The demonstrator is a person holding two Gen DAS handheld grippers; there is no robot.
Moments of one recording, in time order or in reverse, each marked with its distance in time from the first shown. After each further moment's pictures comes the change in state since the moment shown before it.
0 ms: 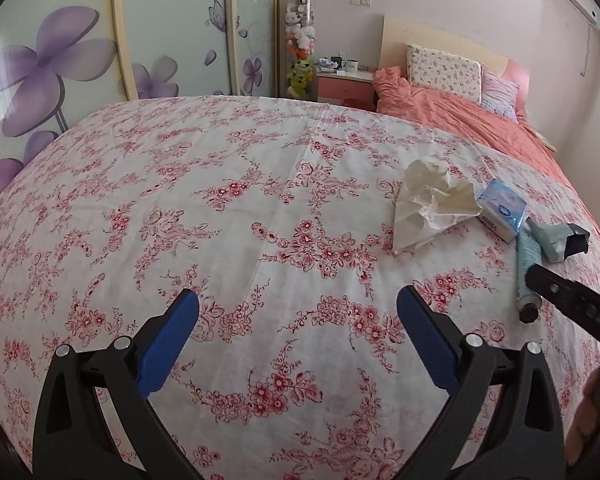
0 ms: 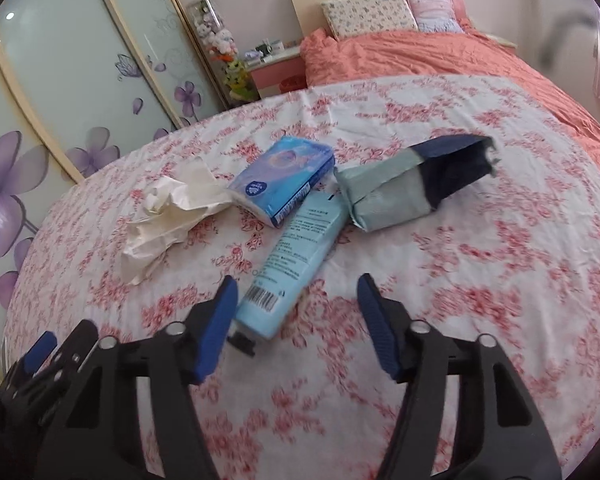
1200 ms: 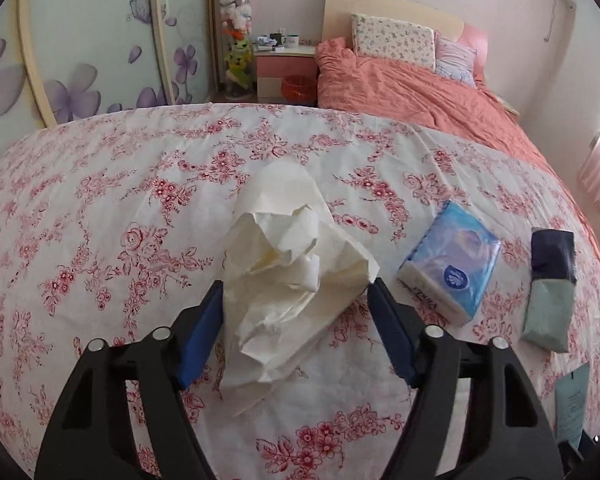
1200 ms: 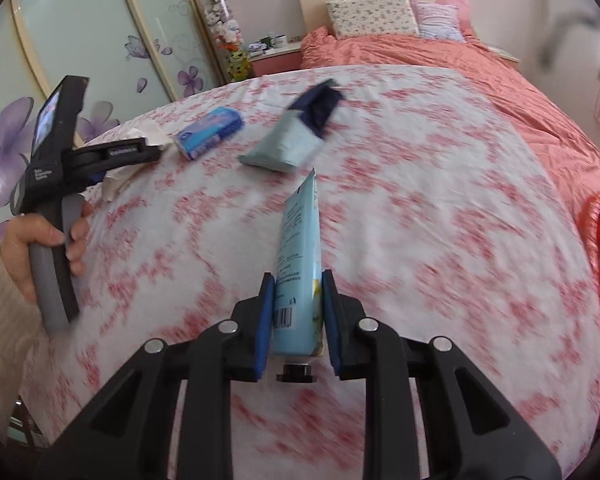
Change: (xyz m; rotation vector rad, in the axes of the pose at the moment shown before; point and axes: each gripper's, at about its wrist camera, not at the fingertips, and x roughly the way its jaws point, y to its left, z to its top) left arm 0.072 -0.085 0.054 0.118 0.093 -0.159; right arm -0.080 -0.104 -0.057 -0.100 0.003 -0.041
